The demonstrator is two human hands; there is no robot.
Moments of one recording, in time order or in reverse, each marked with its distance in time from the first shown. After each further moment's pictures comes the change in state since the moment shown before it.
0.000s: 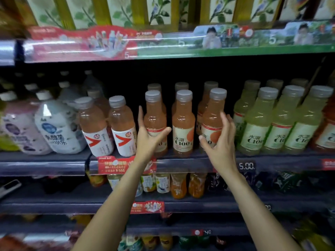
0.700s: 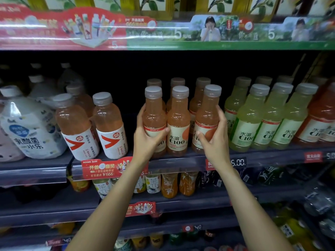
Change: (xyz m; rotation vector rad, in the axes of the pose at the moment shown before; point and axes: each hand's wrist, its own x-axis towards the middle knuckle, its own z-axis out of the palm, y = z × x) left_hand 0.009 -0.015 0.016 -0.080 -0.054 0.041; right_hand 0.010 0.006 0.004 0.060 0.015 0.052
